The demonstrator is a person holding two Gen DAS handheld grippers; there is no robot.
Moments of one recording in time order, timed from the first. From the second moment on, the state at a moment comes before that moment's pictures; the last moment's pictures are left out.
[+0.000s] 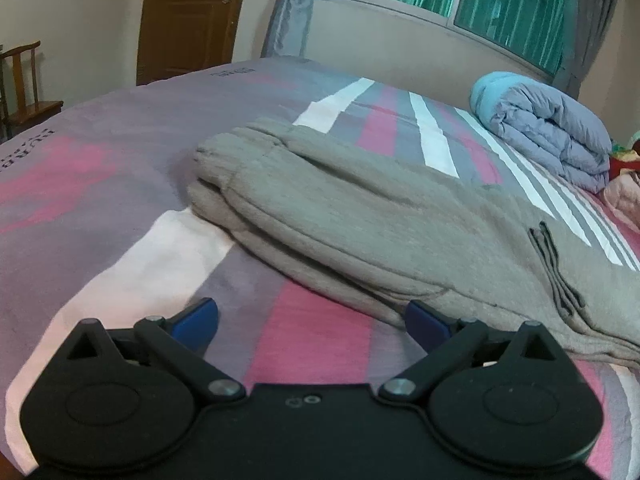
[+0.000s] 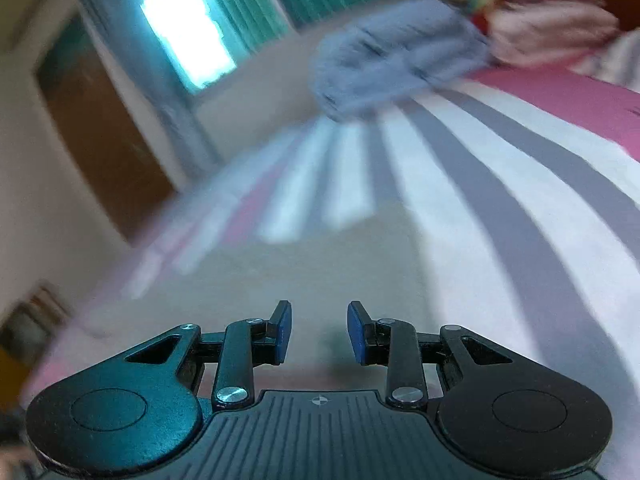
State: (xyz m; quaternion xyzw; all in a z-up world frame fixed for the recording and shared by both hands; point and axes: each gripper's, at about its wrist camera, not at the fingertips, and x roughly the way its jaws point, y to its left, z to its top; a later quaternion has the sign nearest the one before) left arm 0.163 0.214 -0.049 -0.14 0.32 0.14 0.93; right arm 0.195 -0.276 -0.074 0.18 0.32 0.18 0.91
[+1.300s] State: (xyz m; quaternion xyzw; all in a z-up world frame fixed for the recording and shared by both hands) left arm 0.150 0.277 -0.054 -0.39 0.20 0.10 0.89; right arm 0.181 -0.319 -0.077 0.19 0.25 0.12 0.94
